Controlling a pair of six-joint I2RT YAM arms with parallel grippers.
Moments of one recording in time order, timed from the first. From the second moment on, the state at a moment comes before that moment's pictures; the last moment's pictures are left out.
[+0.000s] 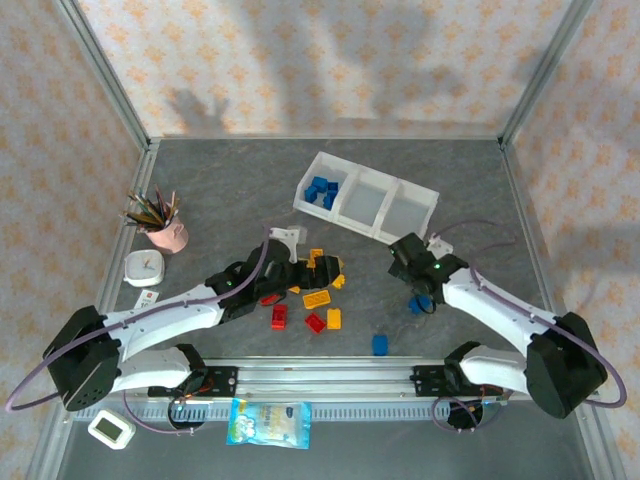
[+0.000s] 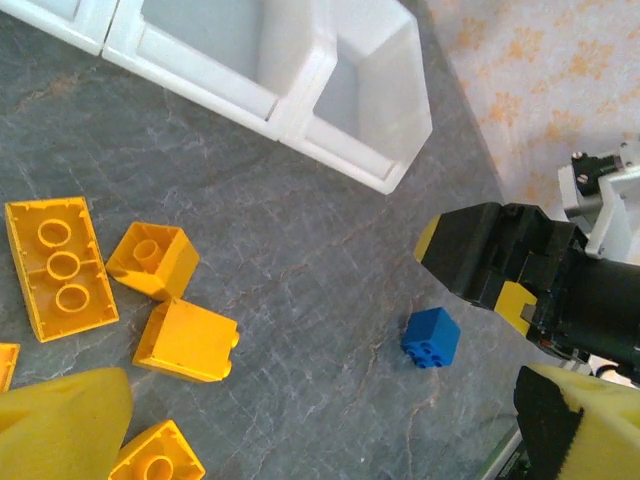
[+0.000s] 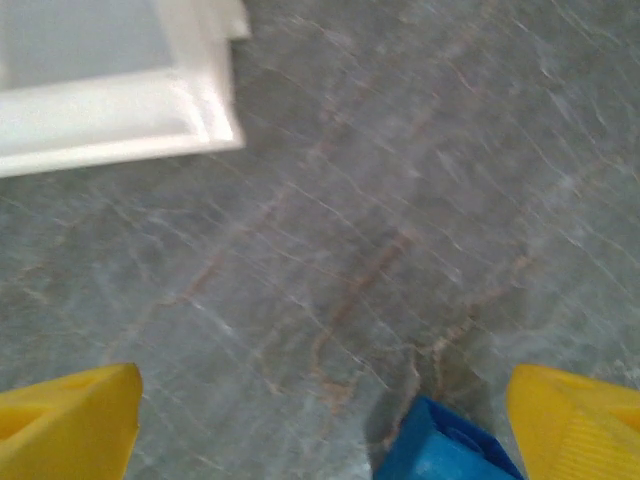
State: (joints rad) left arm -0.82 1.19 0.64 0.05 0.02 -0.81; right arm 0.57 1.16 0.66 -0.72 0.38 1.07
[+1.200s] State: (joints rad) left arm -0.82 1.17 0.65 0.04 -0.06 -0.80; right arm 0.68 1.26 0.53 -0.51 0.29 1.11
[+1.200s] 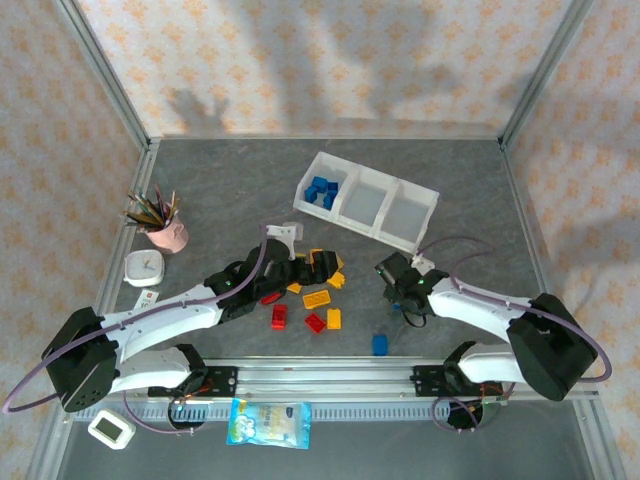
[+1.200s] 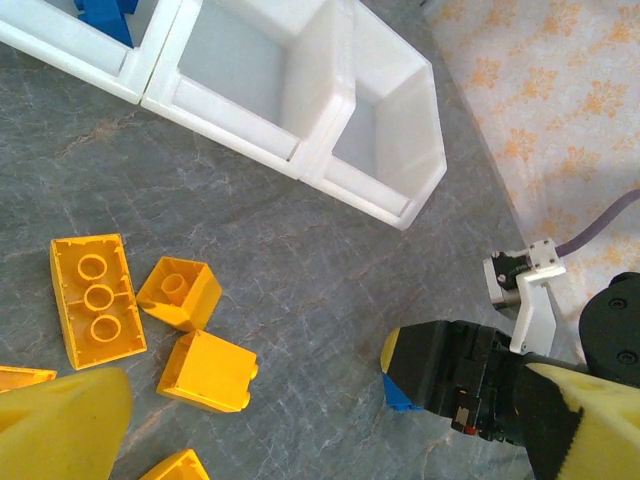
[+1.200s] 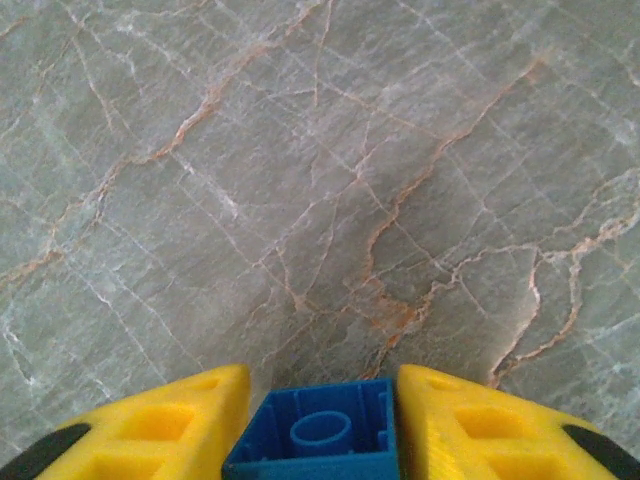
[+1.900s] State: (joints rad) left arm -0.67 1.05 0.65 0.01 -0.08 -0.79; right arm 0.68 1.46 0.97 -0.50 0.27 0.88
